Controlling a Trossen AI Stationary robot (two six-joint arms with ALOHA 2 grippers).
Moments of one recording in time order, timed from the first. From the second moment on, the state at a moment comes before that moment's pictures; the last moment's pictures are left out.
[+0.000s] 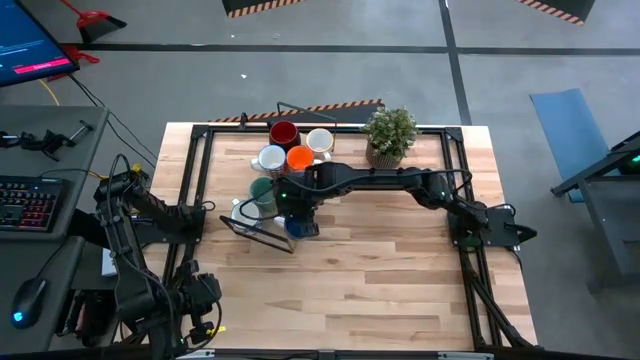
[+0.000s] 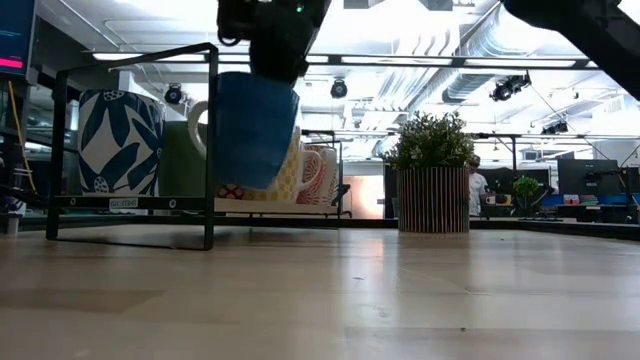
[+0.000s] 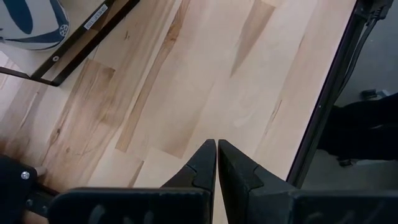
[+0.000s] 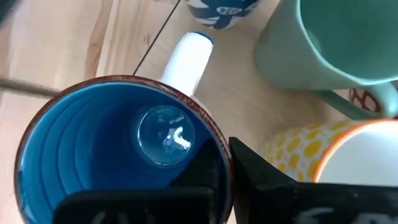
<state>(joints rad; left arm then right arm) -1.15 1.60 1.42 -1.34 -0.43 -1.54 -0.01 2.33 2.35 -1.14 -0.02 -0.22</state>
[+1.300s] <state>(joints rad) -1.14 1.60 1.42 -1.36 -0.43 -1.54 -0.02 2.37 2.35 -1.00 -0.04 -0.27</state>
